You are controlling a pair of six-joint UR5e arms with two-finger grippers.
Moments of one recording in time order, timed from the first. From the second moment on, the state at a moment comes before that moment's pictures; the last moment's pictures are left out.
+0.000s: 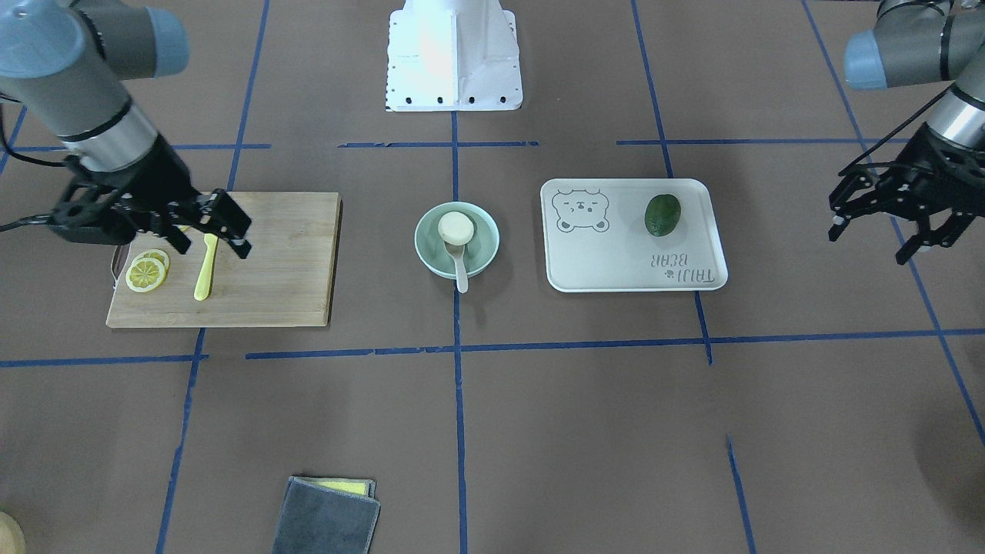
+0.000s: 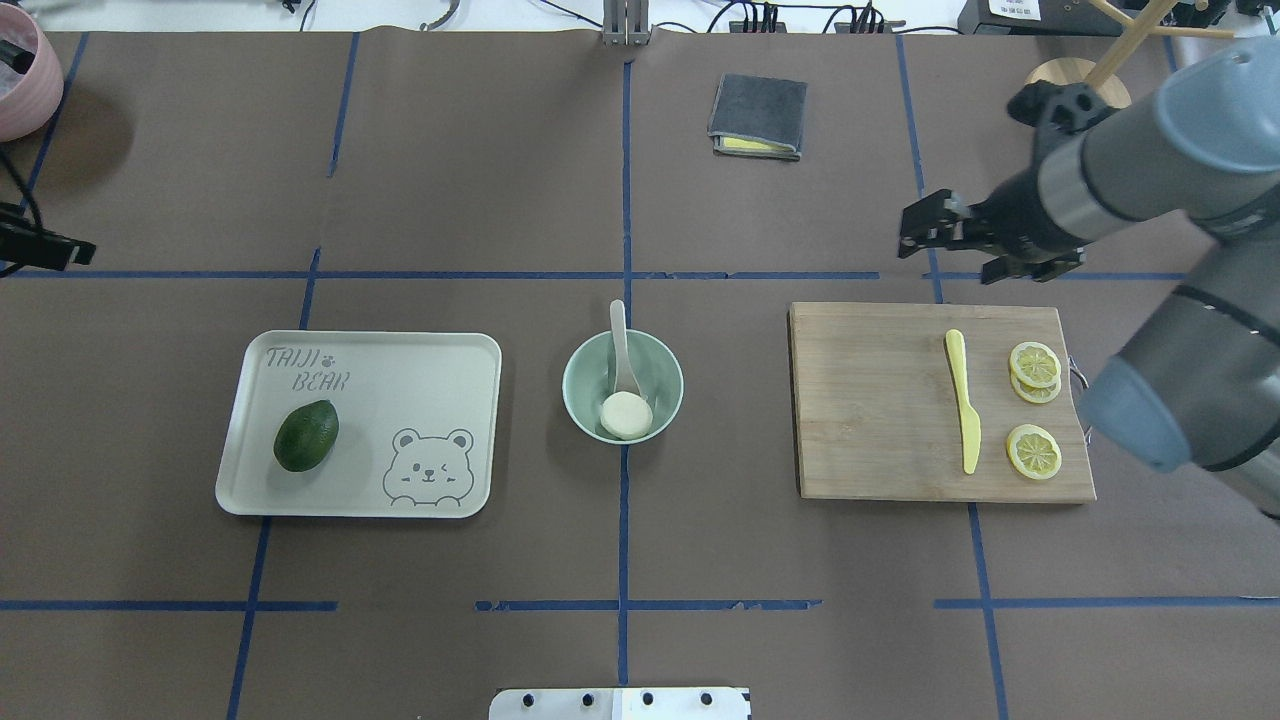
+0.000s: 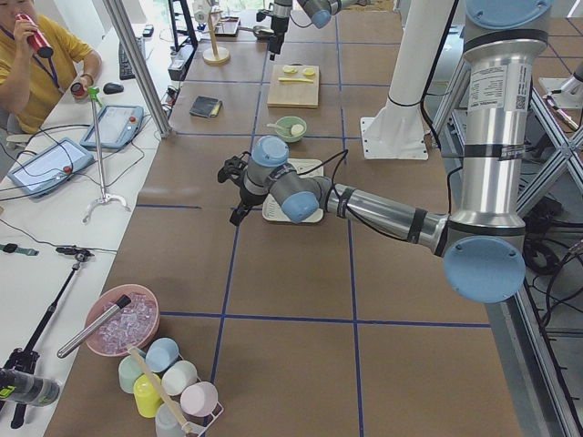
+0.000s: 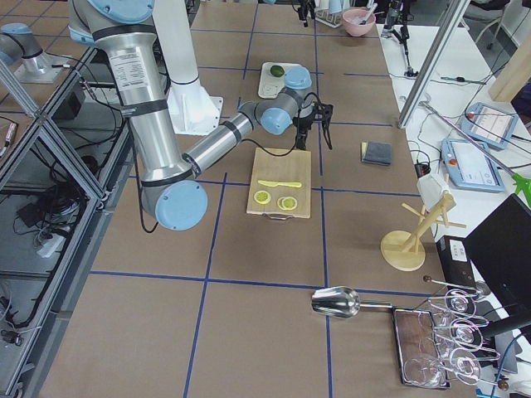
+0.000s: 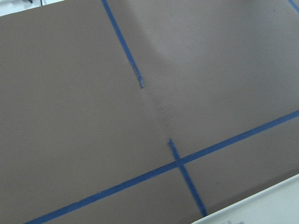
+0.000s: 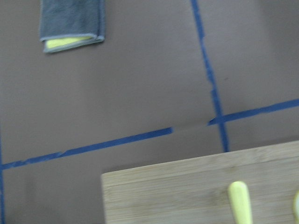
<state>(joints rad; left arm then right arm) -1.18 -1.54 -1.81 -2.15 -2.16 -0.29 0.94 -1.36 1.93 -1.32 2.12 1.17</state>
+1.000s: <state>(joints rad) -1.52 -1.46 -1.76 -1.79 -2.36 0.13 1.39 -1.79 1.85 -1.33 2.35 0.26</state>
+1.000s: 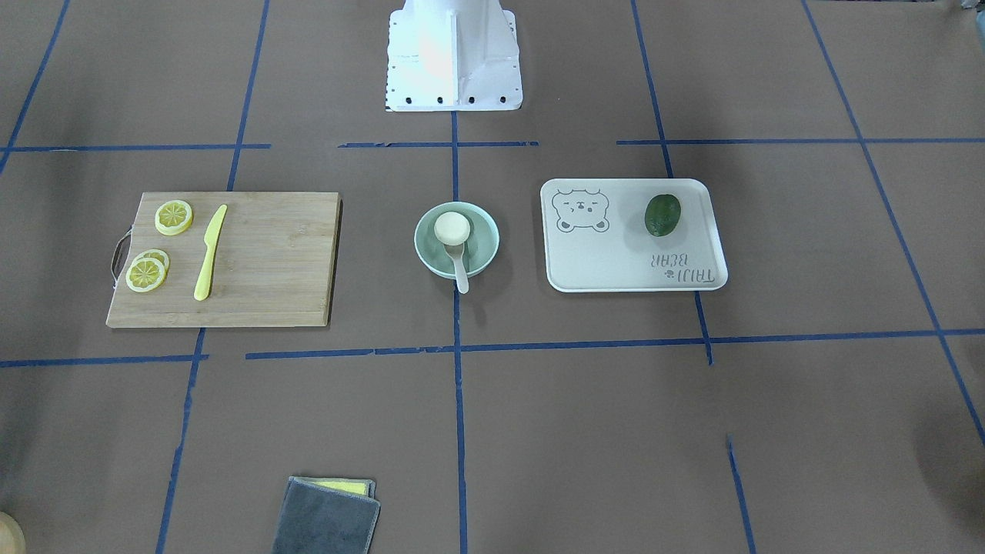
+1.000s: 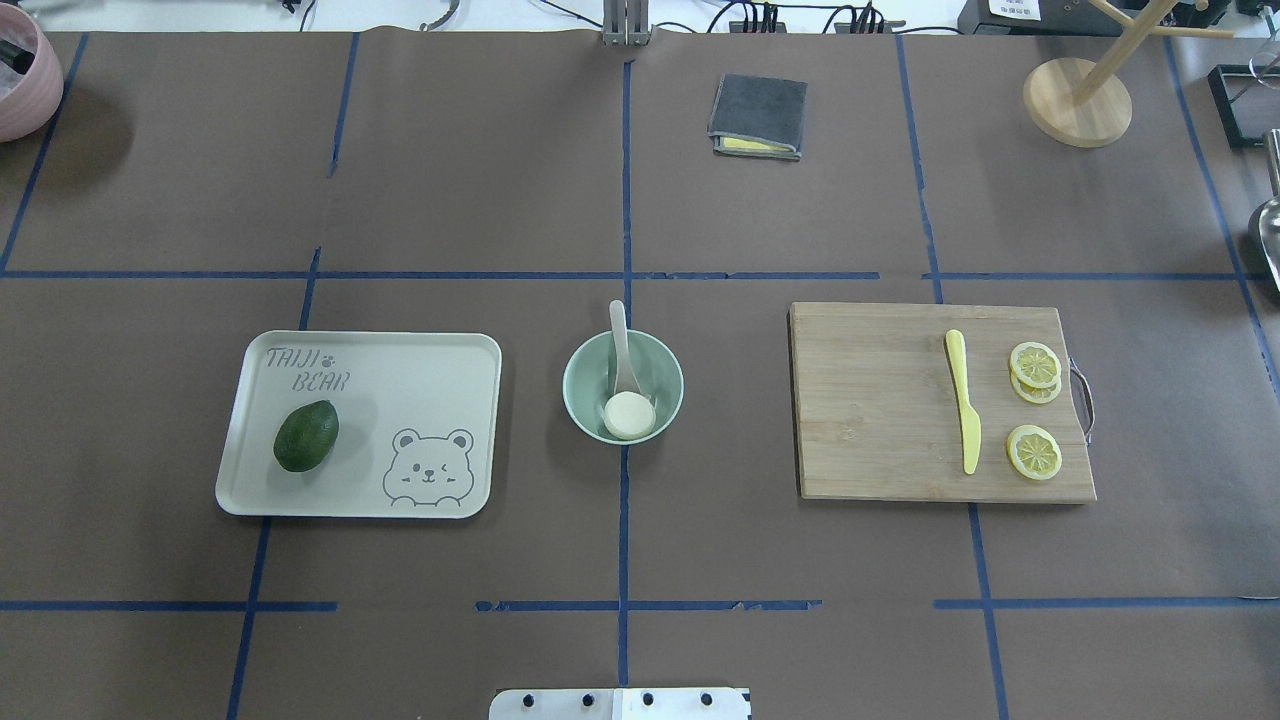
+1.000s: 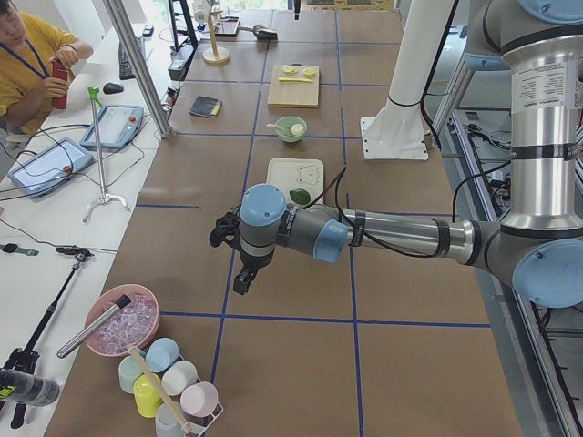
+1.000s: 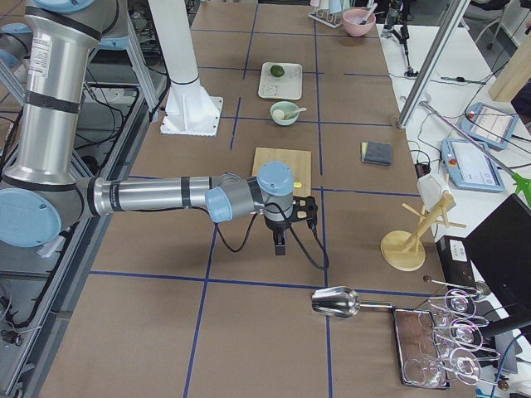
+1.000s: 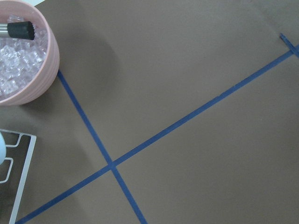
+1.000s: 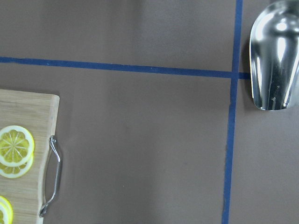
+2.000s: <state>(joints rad) -1.51 -1.45 -1.70 -1.83 -2.36 0.10 1.39 -1.79 1.84 -1.34 2.34 0.23</state>
